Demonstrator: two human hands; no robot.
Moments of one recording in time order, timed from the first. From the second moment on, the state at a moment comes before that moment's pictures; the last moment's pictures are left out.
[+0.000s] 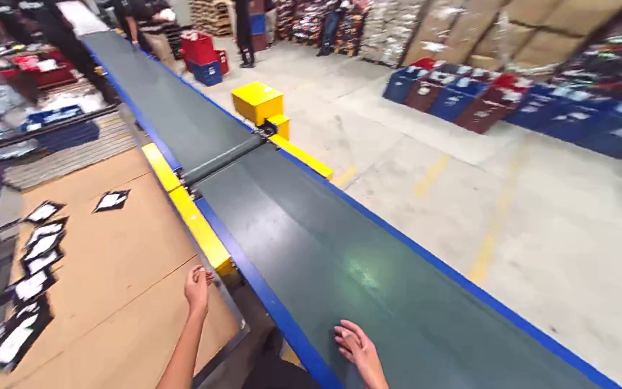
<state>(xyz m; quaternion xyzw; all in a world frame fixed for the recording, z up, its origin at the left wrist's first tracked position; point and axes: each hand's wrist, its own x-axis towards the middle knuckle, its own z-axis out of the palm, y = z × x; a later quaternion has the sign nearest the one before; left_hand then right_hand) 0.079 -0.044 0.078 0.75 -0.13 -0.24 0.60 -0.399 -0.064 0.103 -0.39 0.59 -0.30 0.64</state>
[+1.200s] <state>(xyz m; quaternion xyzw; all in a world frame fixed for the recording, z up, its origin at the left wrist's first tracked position) -0.243 -0.107 0.075 0.38 -0.87 -0.30 0.08 -0.510 -0.012 0.119 -0.17 0.67 -0.46 0.55</state>
